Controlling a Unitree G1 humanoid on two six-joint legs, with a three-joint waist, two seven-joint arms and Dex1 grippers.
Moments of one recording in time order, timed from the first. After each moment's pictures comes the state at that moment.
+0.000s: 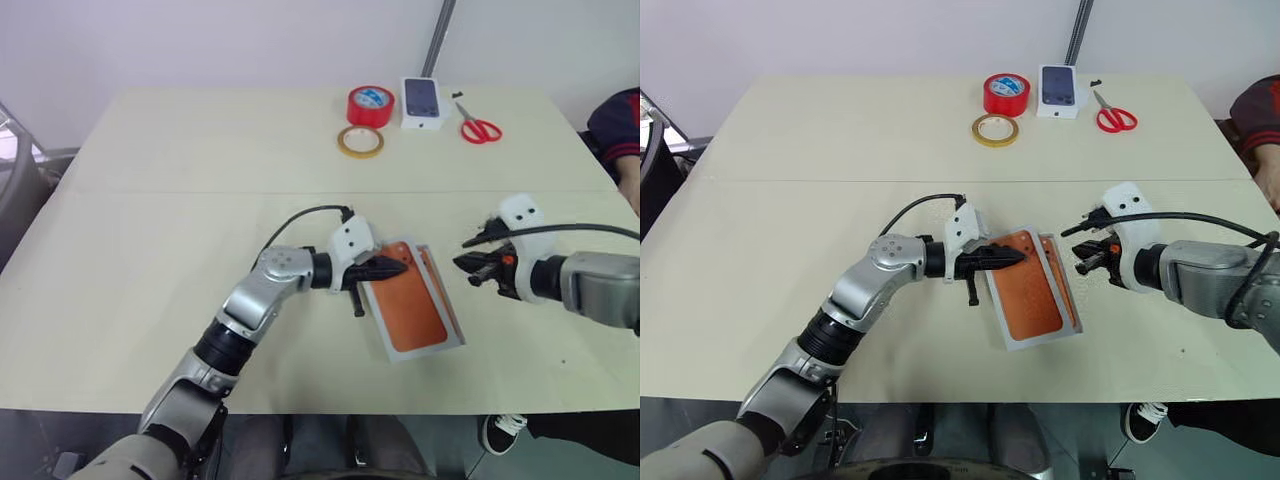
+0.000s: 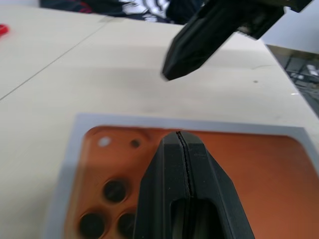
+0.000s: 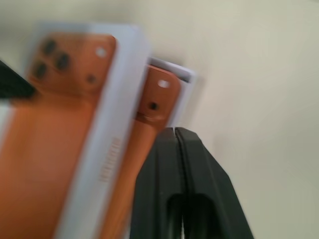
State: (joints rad) left arm -0.58 0.22 -0.36 0.00 -0.24 0.41 -0.87; right arm -0.26 -1.28 -0.04 -0.47 1.22 1.04 0.07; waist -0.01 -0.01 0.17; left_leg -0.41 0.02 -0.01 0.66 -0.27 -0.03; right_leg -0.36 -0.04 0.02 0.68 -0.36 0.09
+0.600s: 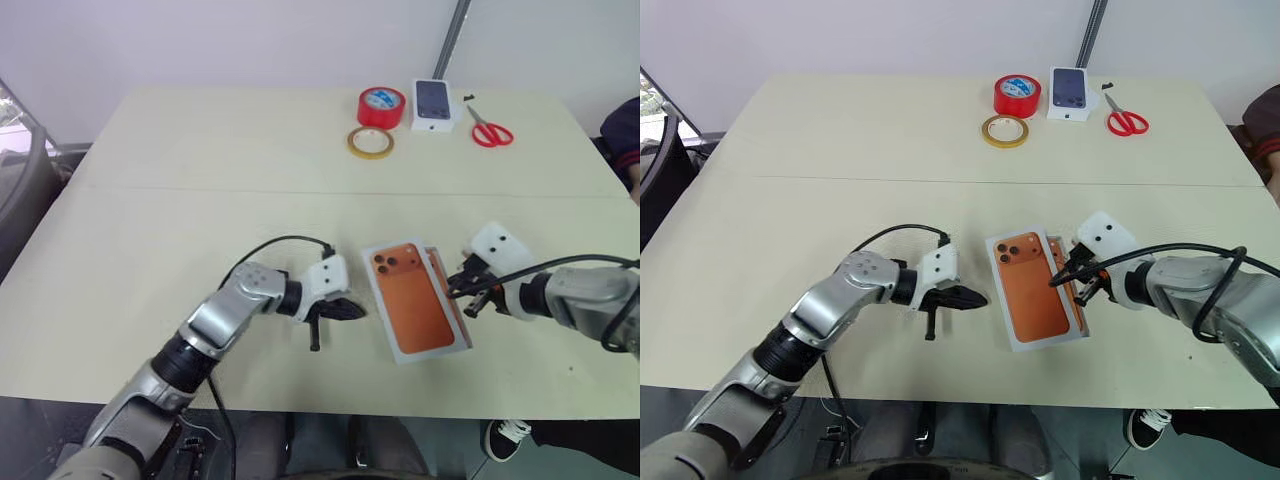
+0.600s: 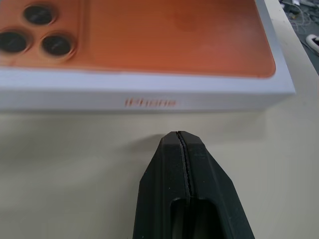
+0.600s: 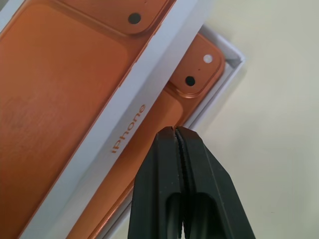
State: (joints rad) left arm -0.54 0.37 -0.50 -0.07 -0.18 0.53 -1.01; right arm -0.22 -1.19 0.02 -0.55 0.82 1.06 0.35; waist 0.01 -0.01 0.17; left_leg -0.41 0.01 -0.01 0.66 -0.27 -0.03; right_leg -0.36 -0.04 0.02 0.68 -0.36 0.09
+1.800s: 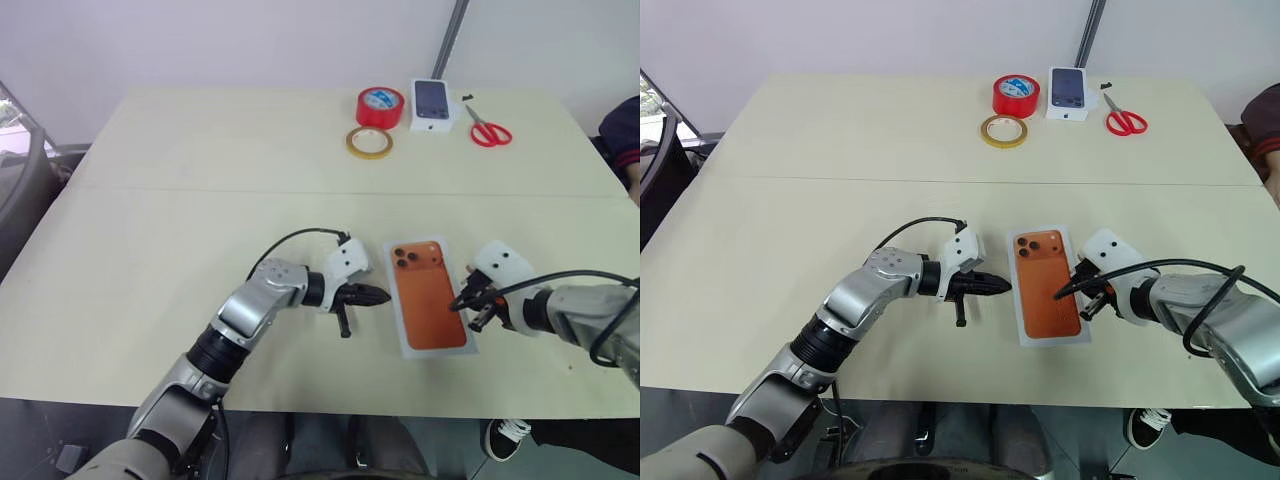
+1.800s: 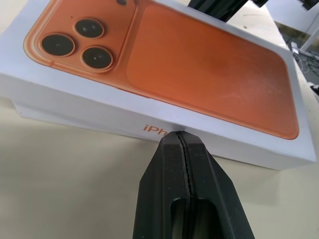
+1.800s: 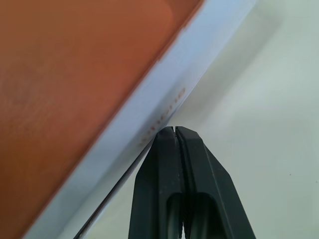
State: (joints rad) left arm -0.56 0.21 -0.45 0.03 -0.22 0.56 -0.94; right arm -0.11 -1.10 -0.06 -0.58 0.63 1.15 0.47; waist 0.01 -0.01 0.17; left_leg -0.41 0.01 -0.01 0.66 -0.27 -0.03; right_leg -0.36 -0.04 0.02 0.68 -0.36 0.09
